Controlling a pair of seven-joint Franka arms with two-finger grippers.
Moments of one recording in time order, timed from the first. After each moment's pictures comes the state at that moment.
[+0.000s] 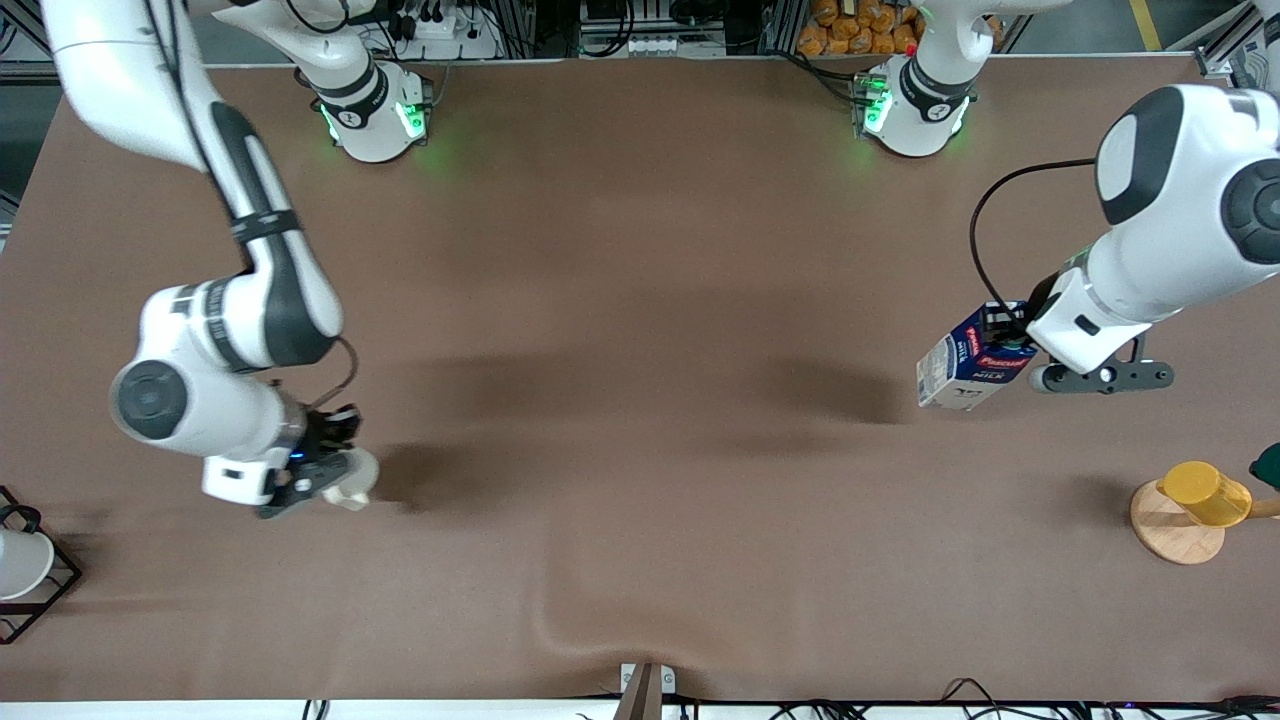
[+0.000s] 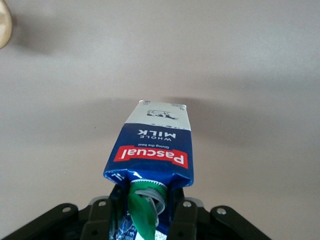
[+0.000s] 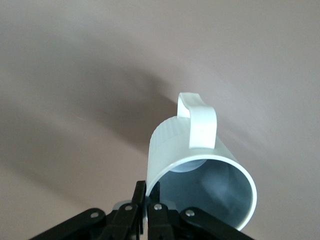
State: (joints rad) left arm -0.02 0.16 -0.14 -1.69 0.02 1.73 -0.18; right arm 0.17 0.55 0.04 -1.52 0.01 2.00 -0.42
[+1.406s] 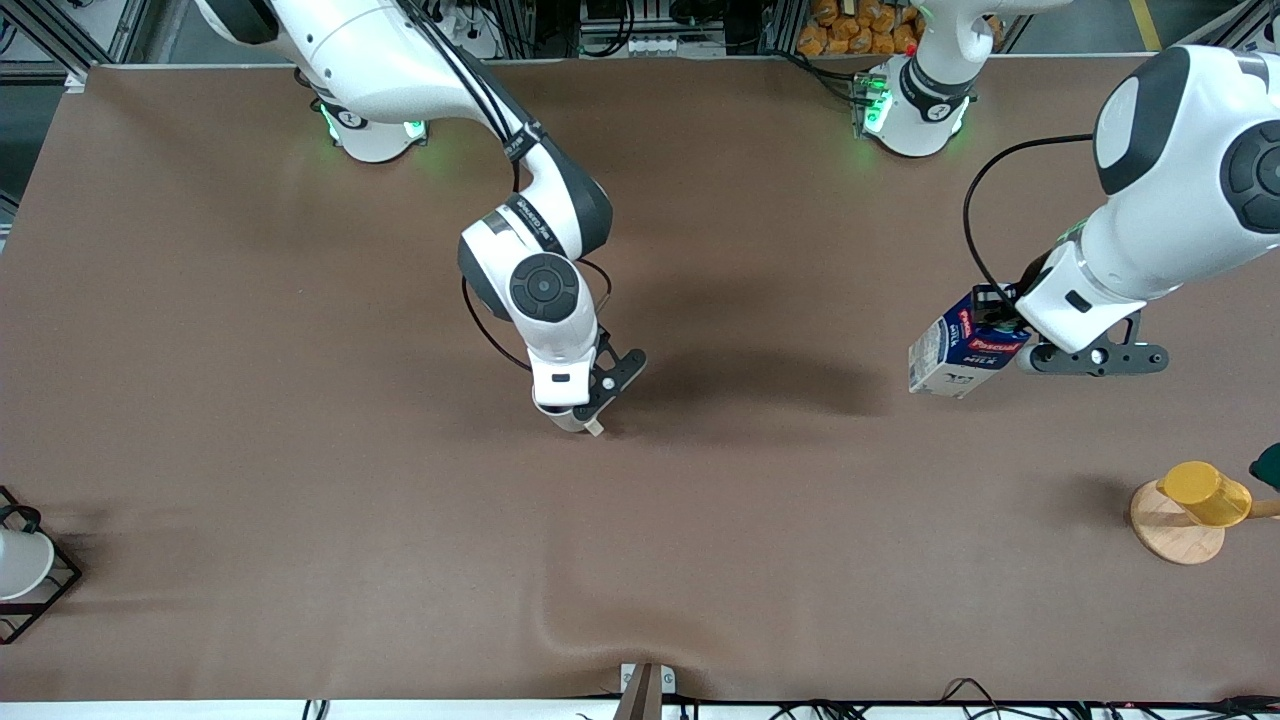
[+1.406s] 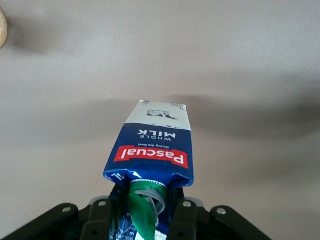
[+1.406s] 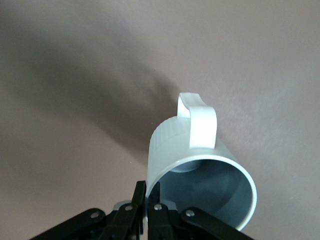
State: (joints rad) left arm -0.02 0.15 -0.18 -1.65 0.02 1.66 -0.18; right arm 0.62 0.67 0.04 -1.47 0.01 2.05 -0.08
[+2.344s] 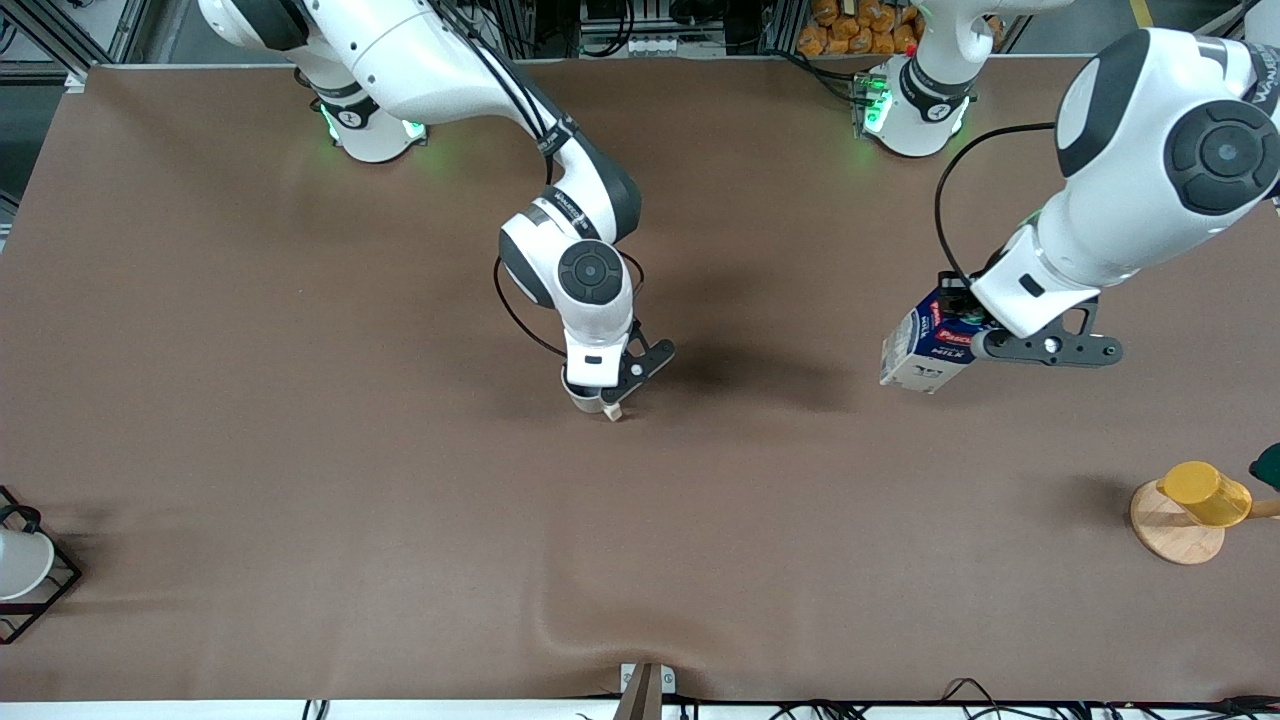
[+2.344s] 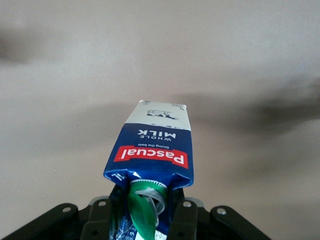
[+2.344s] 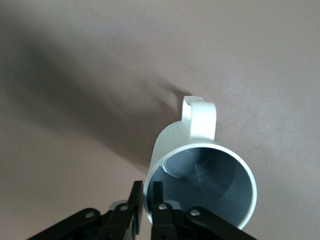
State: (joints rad) left arm -0.04 0.15 -0.24 -1.62 0.02 1.65 -0.18; right arm 0.69 0.70 0.03 -1.47 0.01 2.09 0.02
